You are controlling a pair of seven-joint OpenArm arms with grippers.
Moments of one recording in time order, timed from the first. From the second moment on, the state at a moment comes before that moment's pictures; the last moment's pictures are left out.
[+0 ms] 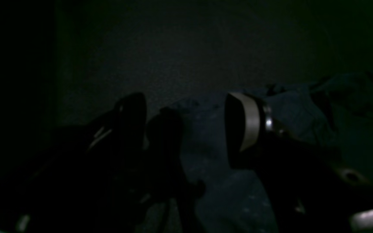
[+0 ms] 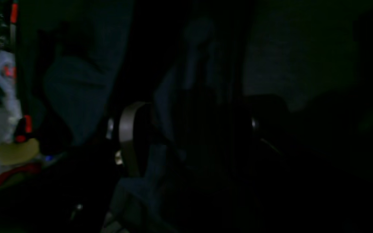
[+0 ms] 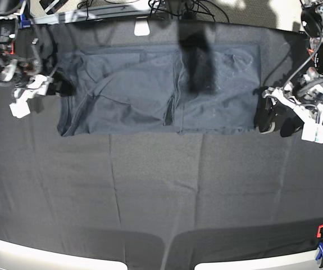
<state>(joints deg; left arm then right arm) 13.2 -10.5 -21.2 107.1 -35.3 -29.7 43.4 -10.0 24.7 26.3 74.6 65.7 36.6 -69.0</state>
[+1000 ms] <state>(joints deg) 13.2 -10.5 -21.2 107.1 -34.1 -29.7 43.4 -5.3 16.3 26.2 74.4 65.0 36.7 -68.3</state>
